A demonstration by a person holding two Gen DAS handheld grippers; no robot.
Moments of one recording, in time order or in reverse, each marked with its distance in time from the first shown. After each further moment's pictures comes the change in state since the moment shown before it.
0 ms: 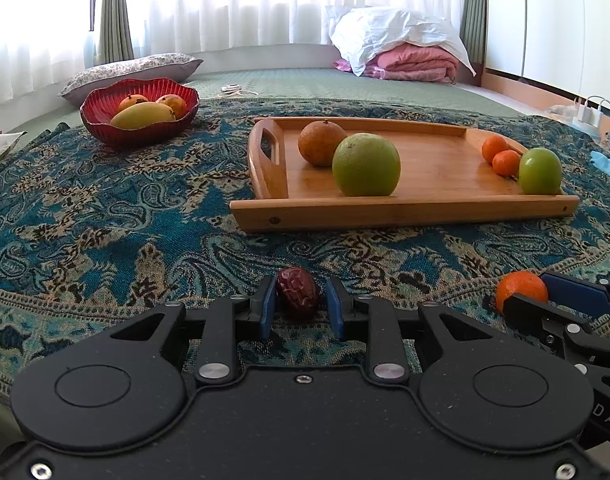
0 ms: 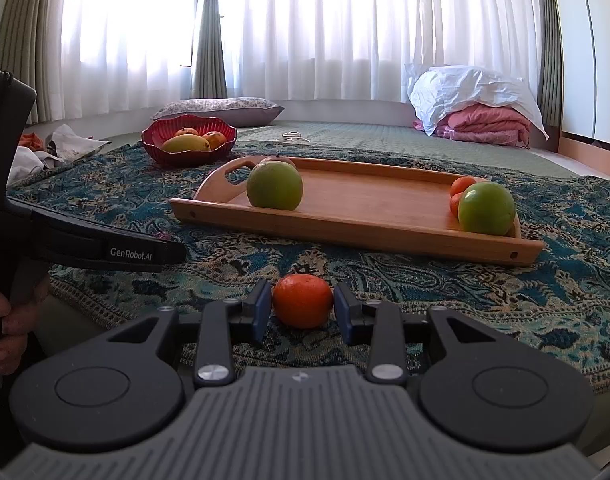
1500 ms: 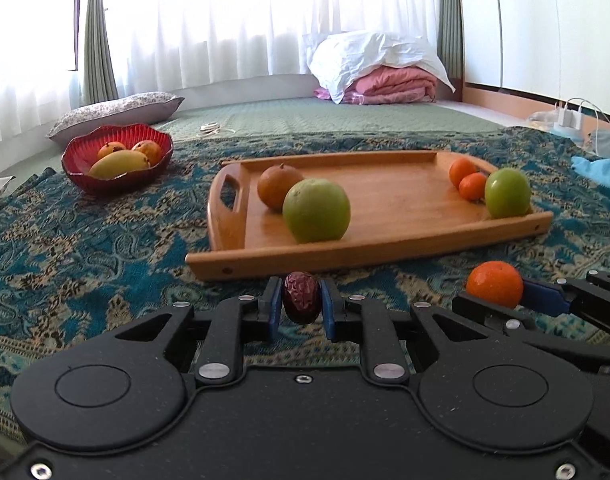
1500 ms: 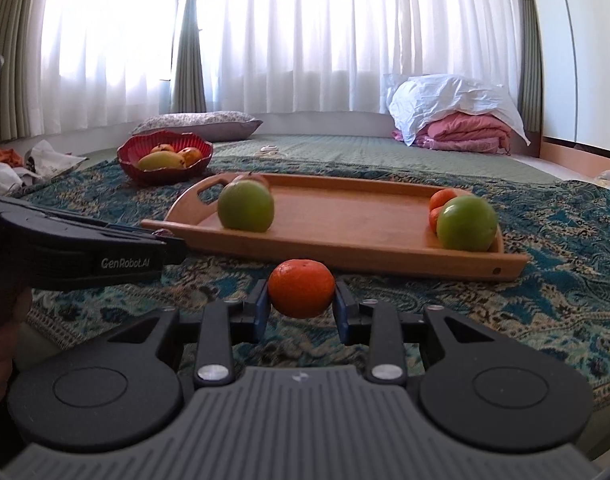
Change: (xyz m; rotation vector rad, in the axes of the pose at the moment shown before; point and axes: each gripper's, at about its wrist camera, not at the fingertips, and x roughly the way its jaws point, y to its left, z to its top) left arm -0.011 -0.037 0.017 0.068 -0.096 -0.023; right arm 0.008 -0.012 0.009 0.029 -0.046 -0.065
